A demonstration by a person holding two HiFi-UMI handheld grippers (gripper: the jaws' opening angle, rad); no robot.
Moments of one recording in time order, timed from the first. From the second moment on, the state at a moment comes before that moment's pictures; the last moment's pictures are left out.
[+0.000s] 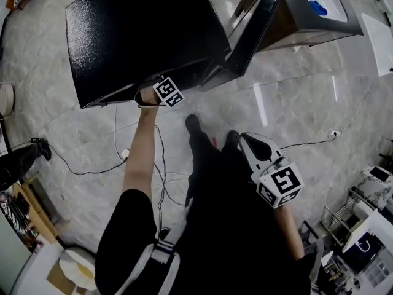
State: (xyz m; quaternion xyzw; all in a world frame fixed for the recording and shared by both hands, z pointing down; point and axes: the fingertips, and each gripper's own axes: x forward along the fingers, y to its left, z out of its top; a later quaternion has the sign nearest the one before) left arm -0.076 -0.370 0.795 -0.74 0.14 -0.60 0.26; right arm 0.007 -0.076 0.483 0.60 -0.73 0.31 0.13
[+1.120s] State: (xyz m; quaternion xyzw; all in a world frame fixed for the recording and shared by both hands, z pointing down) left arm -0.116 -0.254 0.659 -0.74 0.22 -0.58 0.28; right arm -0.032 -0.118 0.448 0.49 -0.84 0.23 0.06
